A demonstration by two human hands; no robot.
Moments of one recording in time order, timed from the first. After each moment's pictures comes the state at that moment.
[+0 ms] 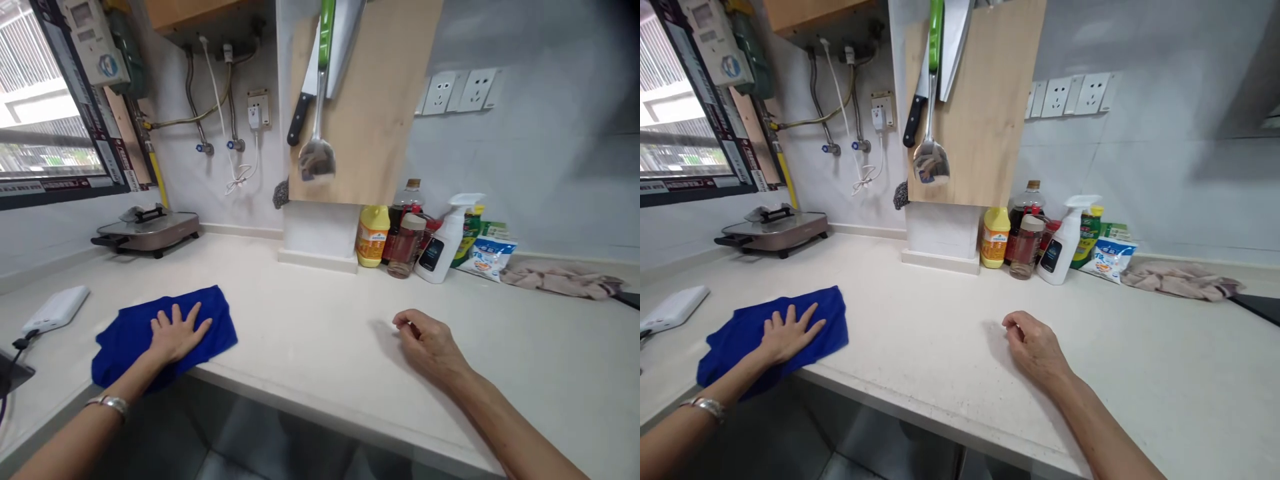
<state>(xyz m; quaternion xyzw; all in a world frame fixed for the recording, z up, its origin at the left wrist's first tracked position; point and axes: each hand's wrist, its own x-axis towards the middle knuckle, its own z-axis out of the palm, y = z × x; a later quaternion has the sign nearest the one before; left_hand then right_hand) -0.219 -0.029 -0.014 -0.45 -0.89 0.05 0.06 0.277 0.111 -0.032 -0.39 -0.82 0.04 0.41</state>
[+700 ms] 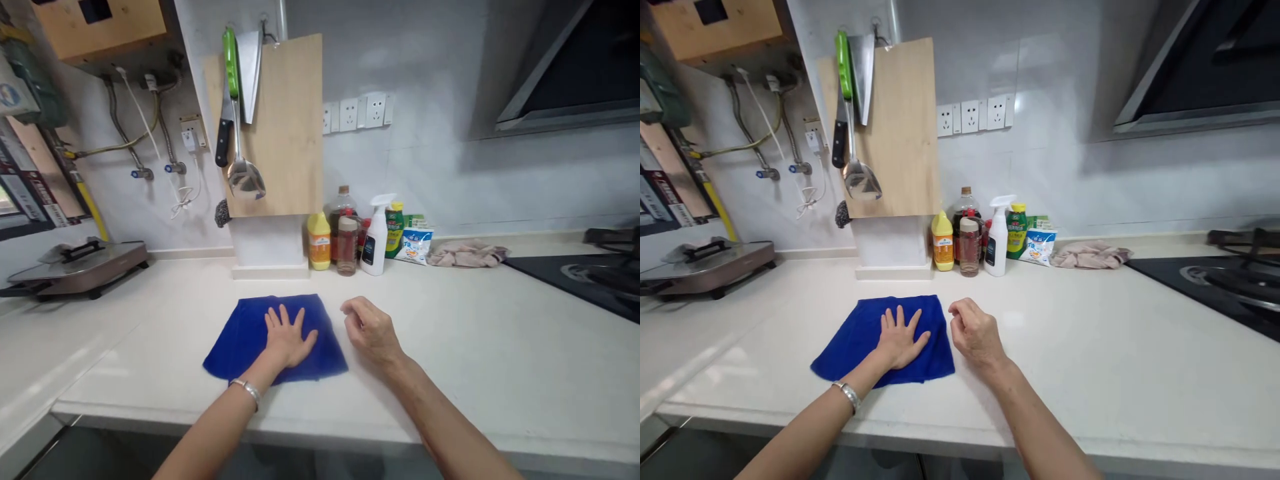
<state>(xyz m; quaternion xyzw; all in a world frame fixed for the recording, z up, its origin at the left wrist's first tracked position) 0.076 0.099 -0.027 -0.71 -0.70 -0.04 0.01 0.275 0.094 -0.001 -0.34 -0.76 -0.05 0.55</state>
